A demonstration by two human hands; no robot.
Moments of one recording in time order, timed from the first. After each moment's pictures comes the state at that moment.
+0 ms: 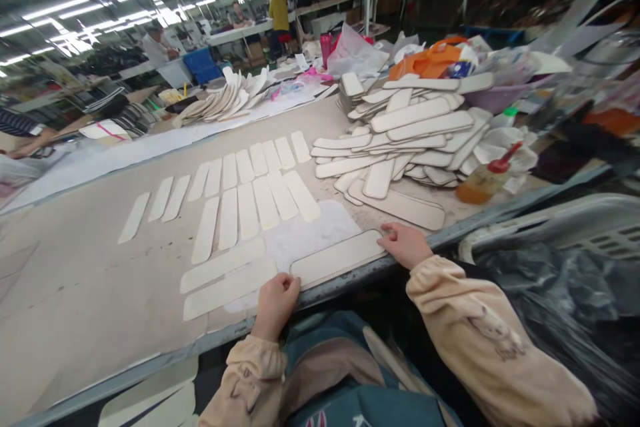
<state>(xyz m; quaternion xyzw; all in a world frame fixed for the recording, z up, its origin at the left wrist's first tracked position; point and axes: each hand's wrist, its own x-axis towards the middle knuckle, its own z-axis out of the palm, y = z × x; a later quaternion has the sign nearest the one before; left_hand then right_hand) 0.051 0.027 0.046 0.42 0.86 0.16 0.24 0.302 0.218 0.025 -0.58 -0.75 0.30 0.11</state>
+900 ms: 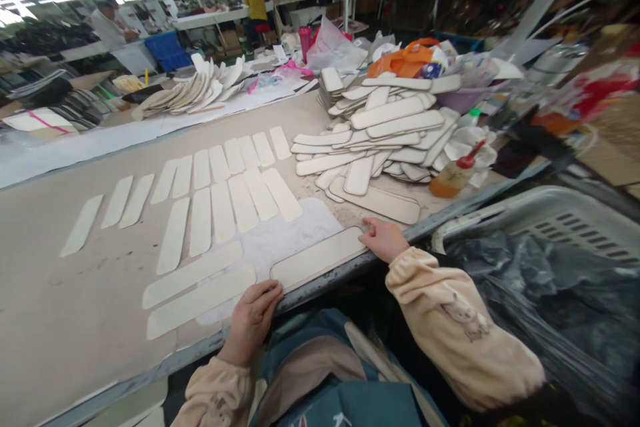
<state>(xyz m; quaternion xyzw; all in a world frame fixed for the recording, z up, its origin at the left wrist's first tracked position) 0.031 -0.003 0.009 0.64 0.69 0.33 0.08 0.301 0.218 0.030 -0.57 -0.76 0.31 0.10</state>
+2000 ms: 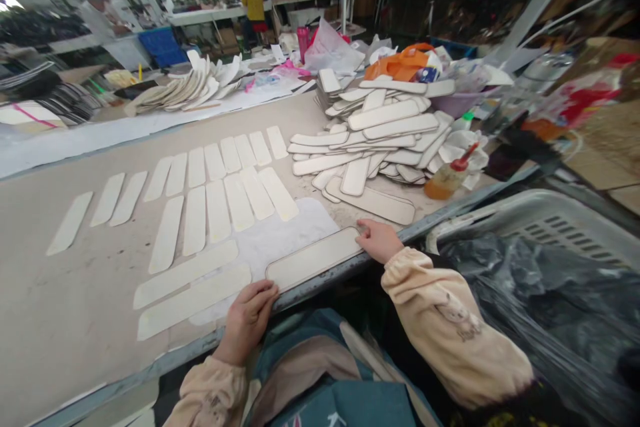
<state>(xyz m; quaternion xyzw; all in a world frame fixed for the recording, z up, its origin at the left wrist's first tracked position) 0.032 -0.001 0.009 0.68 0.66 0.32 0.02 0.299 0.217 0.035 -0.55 -0.78 0.29 0.08</state>
